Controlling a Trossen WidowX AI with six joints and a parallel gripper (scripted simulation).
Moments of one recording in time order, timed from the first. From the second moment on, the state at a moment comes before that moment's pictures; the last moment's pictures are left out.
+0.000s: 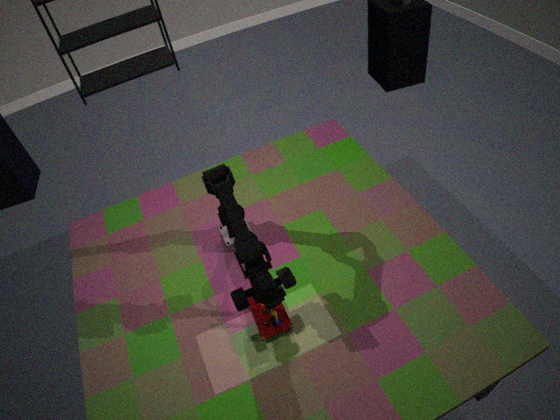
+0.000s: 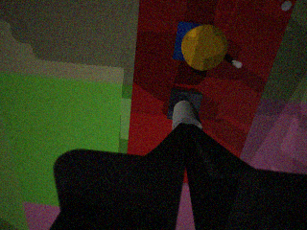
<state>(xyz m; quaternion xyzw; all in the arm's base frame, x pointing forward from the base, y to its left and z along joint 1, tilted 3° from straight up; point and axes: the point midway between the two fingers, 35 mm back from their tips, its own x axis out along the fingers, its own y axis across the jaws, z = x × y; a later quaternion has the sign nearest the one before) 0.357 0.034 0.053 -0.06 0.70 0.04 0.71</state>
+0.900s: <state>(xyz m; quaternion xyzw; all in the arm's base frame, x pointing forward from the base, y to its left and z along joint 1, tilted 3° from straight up) 0.357 0.034 0.052 -0.06 0.70 0.04 0.71</state>
